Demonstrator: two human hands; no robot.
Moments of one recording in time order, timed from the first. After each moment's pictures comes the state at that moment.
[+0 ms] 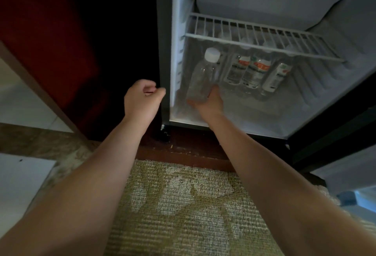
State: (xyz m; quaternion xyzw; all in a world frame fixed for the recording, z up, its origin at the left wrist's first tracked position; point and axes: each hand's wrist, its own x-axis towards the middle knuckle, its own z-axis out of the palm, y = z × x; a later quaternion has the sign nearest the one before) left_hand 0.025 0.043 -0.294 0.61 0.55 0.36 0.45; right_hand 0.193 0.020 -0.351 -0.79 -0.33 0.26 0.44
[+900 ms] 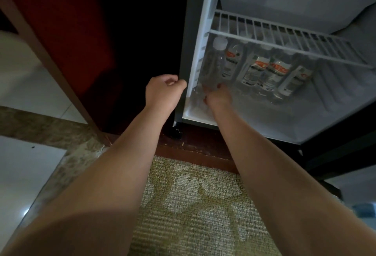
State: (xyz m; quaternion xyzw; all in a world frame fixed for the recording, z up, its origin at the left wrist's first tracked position) left_hand 0.028 0.045 -0.284 0.57 0.53 0.36 0.51; right_hand 0.179 0.059 -0.350 -0.81 -0.21 0.30 0.46
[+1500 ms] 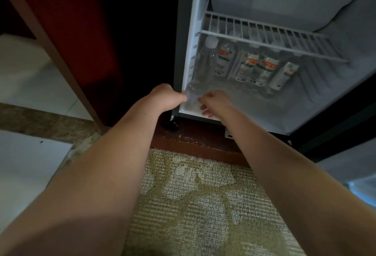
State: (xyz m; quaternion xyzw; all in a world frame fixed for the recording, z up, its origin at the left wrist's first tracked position) left_hand 0.024 0.035 -0.271 0.70 0.57 0.04 0.42; right_hand 0.176 -0.002 -0.323 -0.80 -0.34 0.37 0.32
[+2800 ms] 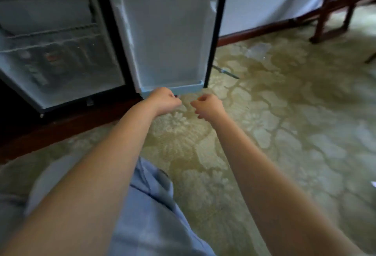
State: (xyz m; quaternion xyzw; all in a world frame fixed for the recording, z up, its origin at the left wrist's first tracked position) left_hand 0.140 -0.456 -0.131 0.89 0.25 -0.09 0.37; right_hand 0.214 -0.579 -0.178 -0.89 -0.08 0.20 0.41
